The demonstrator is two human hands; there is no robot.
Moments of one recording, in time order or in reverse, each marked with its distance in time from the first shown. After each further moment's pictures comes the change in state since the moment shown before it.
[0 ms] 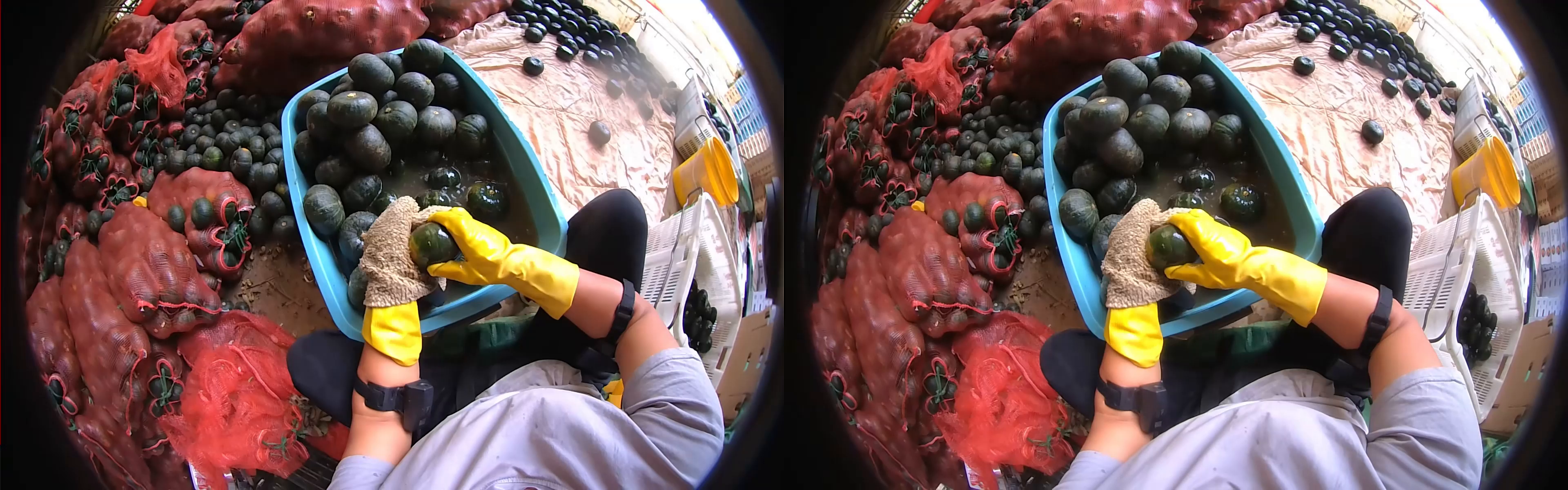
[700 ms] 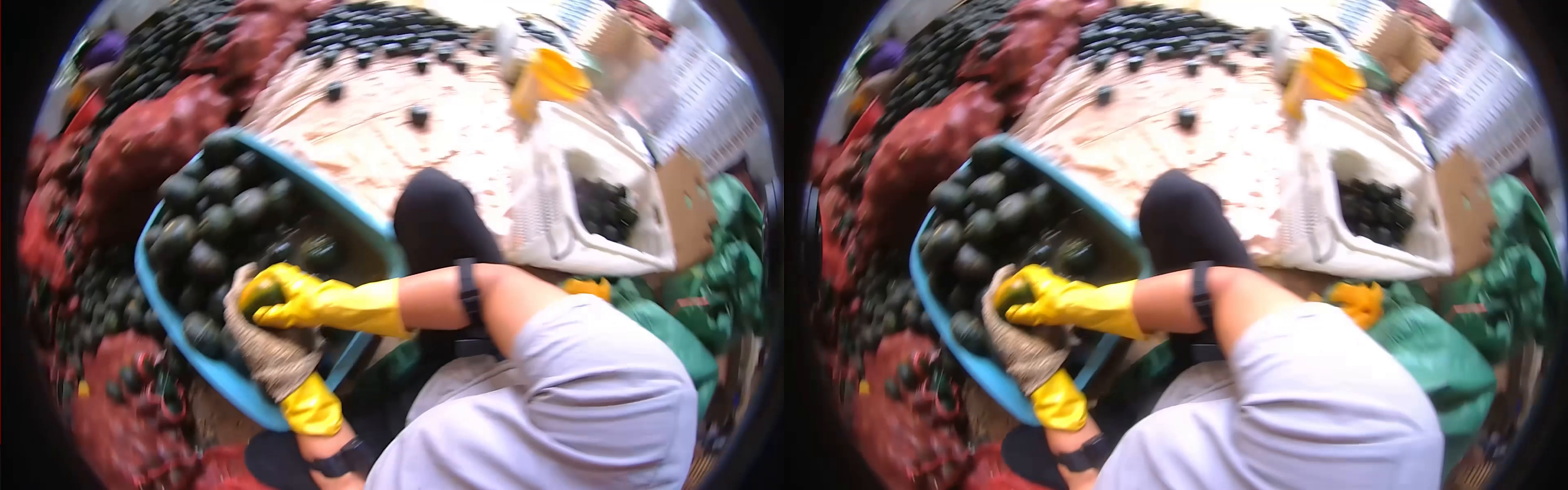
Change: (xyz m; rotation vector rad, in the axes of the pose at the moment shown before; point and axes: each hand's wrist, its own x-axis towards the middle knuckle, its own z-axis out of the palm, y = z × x) left_hand 0.010 -0.021 0.033 -1.107 0.259 -0.338; right_hand 0.021 -0.003 0.027 0.360 0.298 0.586
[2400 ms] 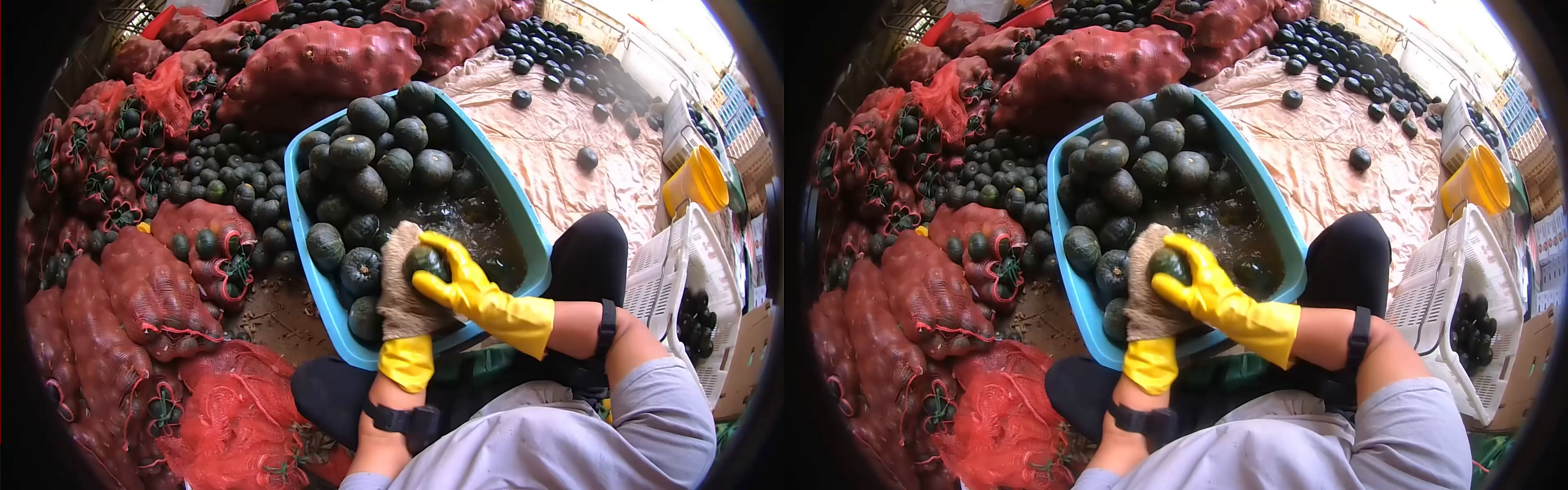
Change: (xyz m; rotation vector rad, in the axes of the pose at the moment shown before) left_hand -0.010 0.024 0.027 1.399 -0.357 0.312; right_hand -0.029 0.003 -0.004 -0.051 -0.010 -0.230
